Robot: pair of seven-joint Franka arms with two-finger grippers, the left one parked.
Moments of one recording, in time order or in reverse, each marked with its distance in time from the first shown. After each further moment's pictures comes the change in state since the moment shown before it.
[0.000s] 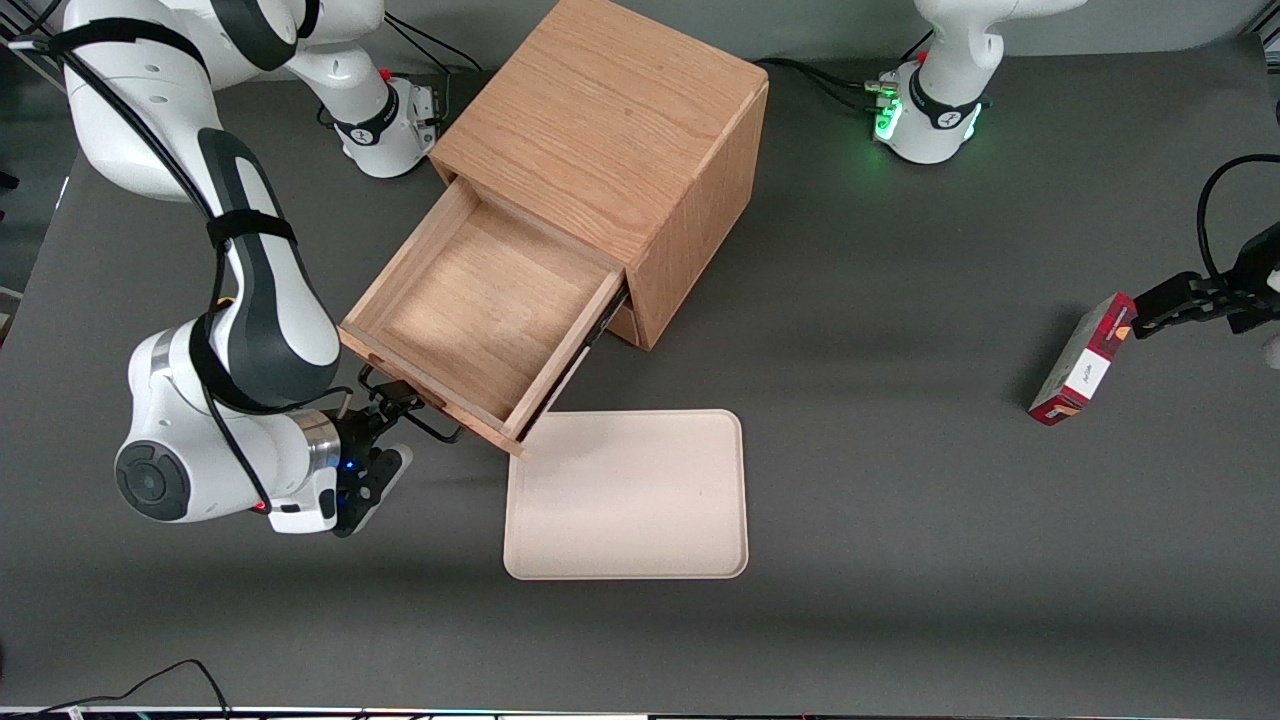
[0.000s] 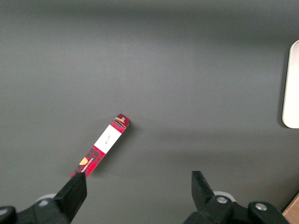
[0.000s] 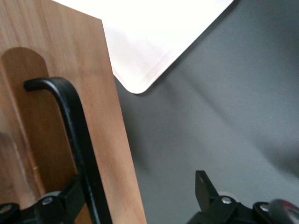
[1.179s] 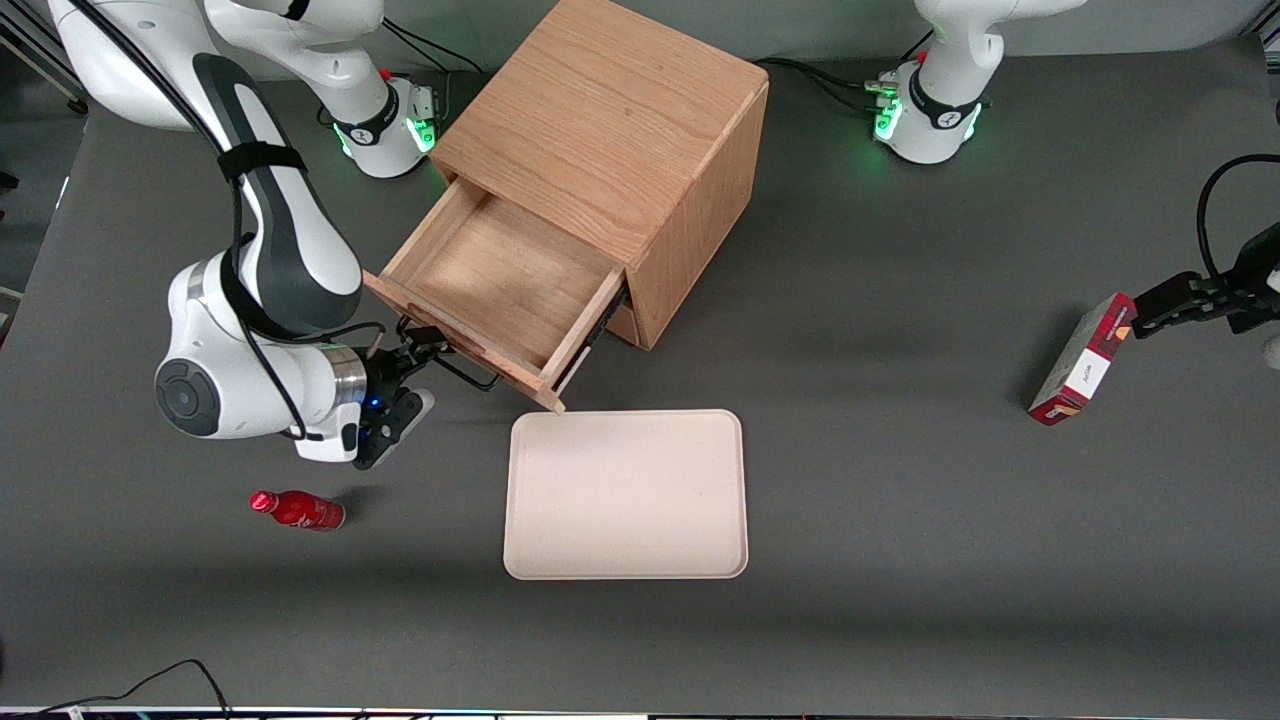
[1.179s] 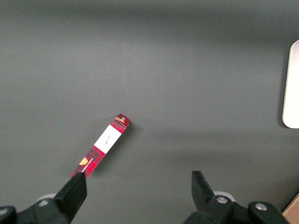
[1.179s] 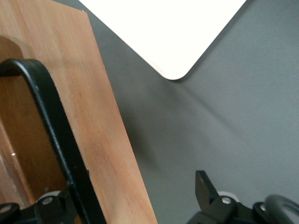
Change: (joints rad) arm 0.005 -0.258 0.023 -0.437 0.108 0.180 0.102
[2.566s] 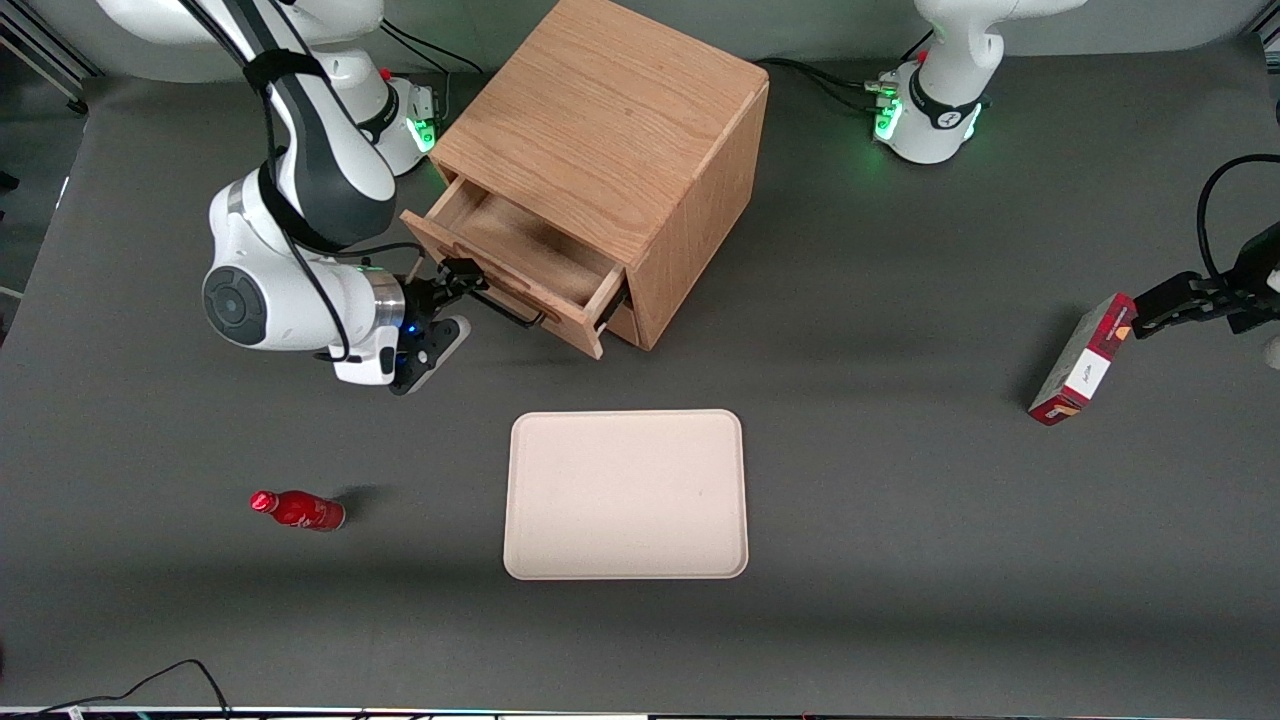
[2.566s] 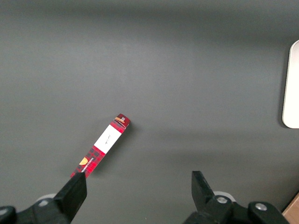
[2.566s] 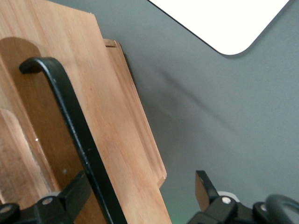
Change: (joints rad) arm 0.002 -0.216 0.088 -0.281 0.098 0.079 0.093
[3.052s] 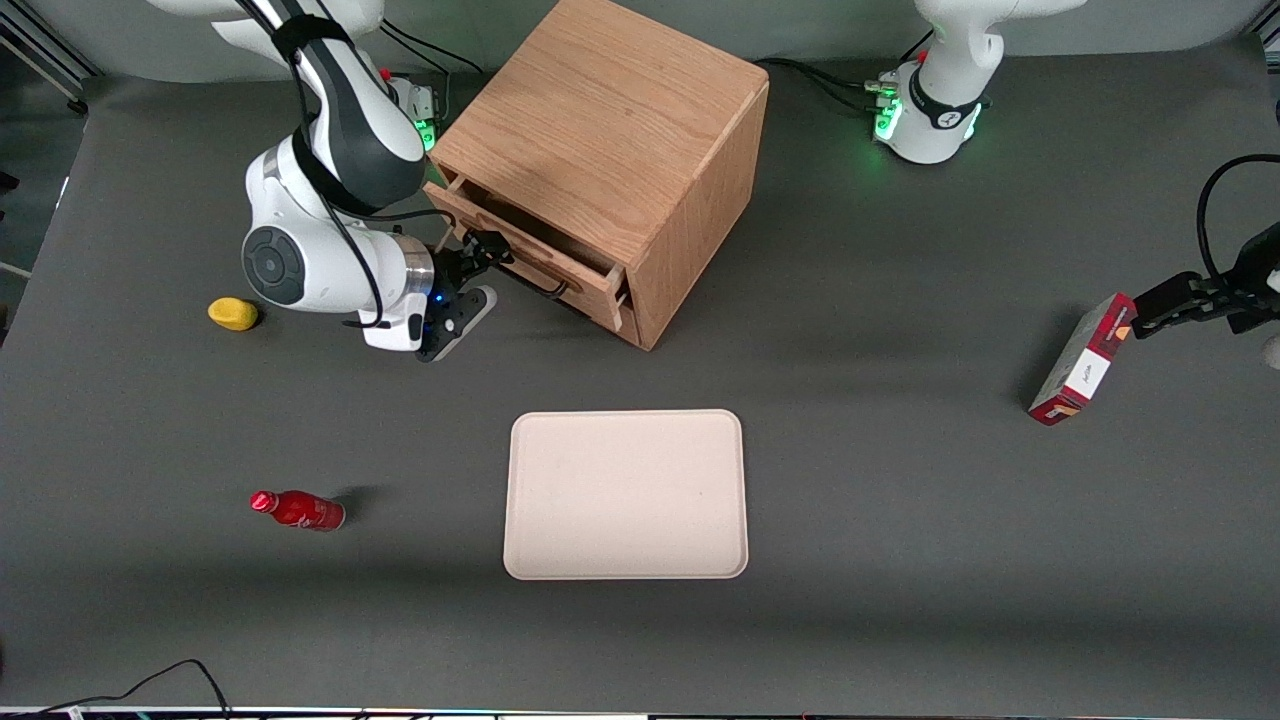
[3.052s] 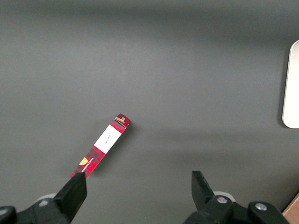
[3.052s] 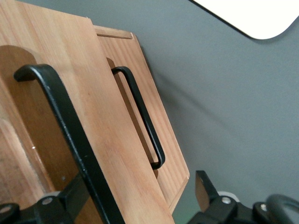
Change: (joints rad) arm 0.000 -0.073 0.061 -0.109 0.049 0.051 0.061
